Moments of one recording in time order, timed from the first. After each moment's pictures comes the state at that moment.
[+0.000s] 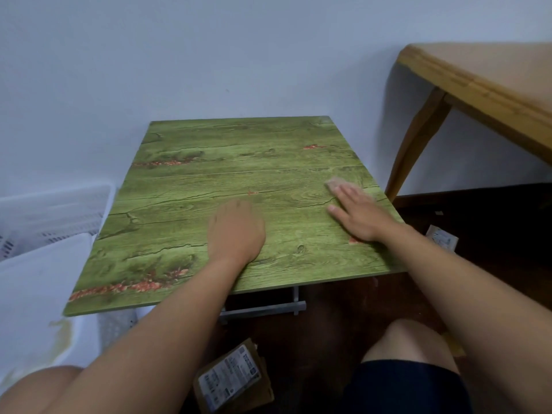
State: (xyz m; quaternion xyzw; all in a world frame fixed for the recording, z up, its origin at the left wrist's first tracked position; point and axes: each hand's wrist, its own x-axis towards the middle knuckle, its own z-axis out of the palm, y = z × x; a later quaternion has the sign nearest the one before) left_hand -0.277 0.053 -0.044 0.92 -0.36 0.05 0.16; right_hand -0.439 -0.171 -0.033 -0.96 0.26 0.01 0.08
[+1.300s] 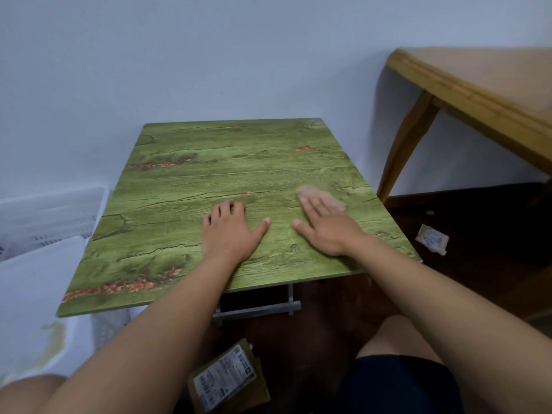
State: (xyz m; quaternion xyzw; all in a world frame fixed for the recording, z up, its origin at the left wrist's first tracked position) left_hand -0.277 0.055 -0.043 0.92 -0.37 0.04 0.12; right_hand -0.424 -0.106 -0.028 -0.96 0.25 0.06 0.08
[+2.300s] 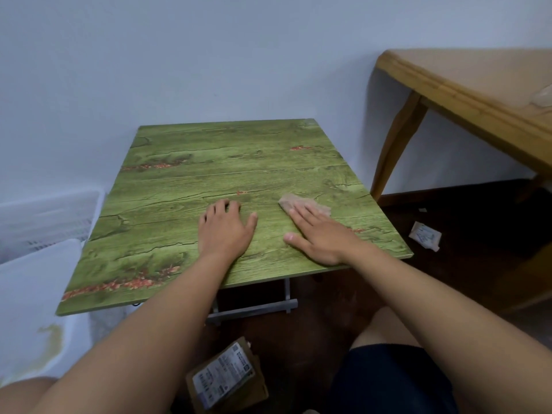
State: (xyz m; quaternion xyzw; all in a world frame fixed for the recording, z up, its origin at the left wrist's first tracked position) left_hand -0.275 0.056 -0.045 0.92 -0.36 0.05 0.16; right_hand -0.442 -0.089 -0.028 -0.98 0.19 0.07 0.10
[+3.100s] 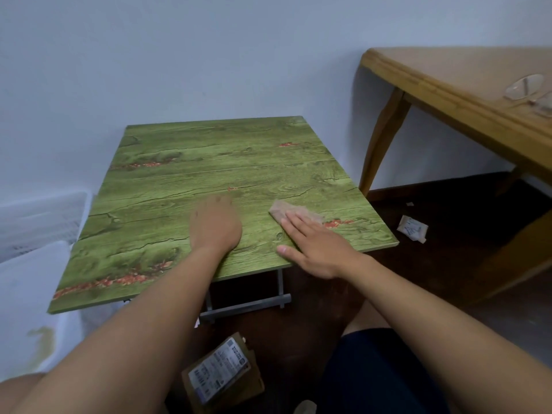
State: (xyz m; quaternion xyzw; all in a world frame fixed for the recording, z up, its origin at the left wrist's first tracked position) left_hand -0.277 0.058 -0.043 0.91 -0.37 0.05 0.18; right_hand -0.473 -0.055 -0.028 -0.98 0.18 0.05 0.08
